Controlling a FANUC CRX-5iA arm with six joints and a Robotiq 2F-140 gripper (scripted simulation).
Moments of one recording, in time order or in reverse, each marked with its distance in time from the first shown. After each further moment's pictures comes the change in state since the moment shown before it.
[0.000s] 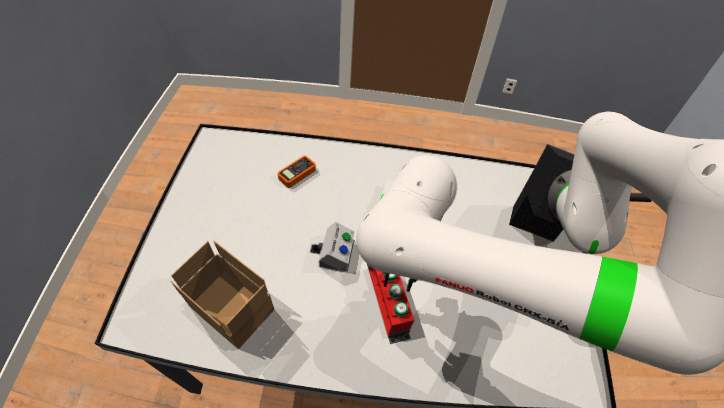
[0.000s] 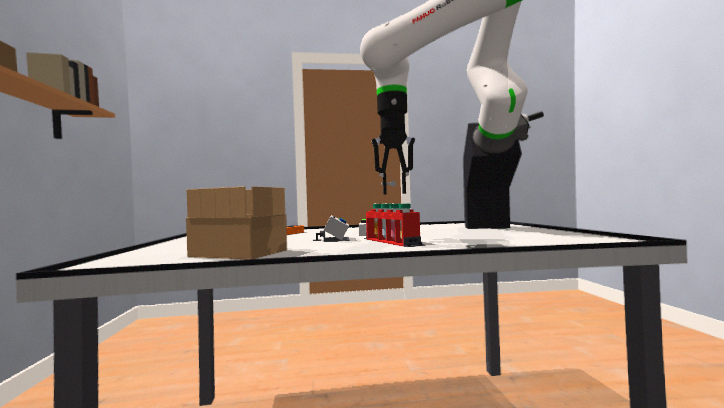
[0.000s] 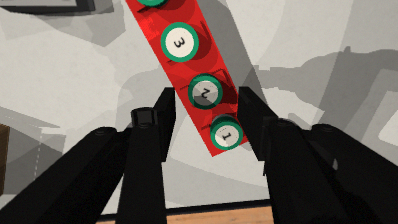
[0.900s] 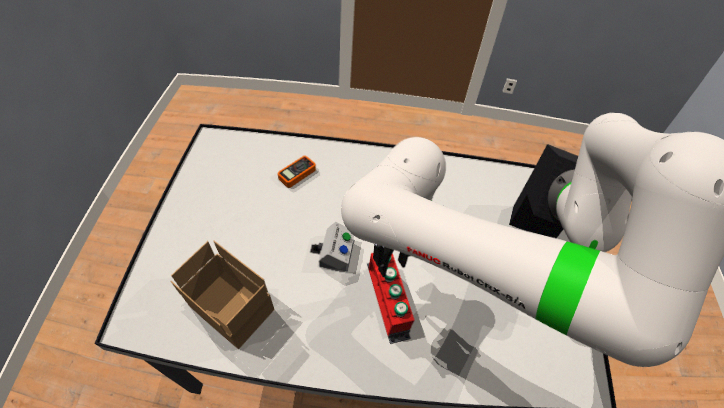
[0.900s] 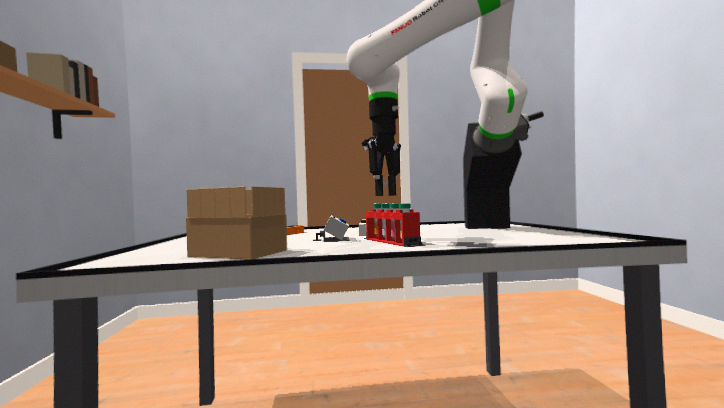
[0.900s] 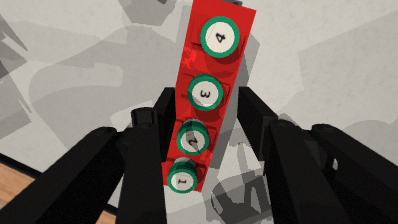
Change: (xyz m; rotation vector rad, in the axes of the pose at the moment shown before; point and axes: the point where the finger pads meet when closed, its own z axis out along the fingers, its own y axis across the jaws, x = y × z) arm 0.046 -0.023 0.004 0.000 -0.001 -0.702
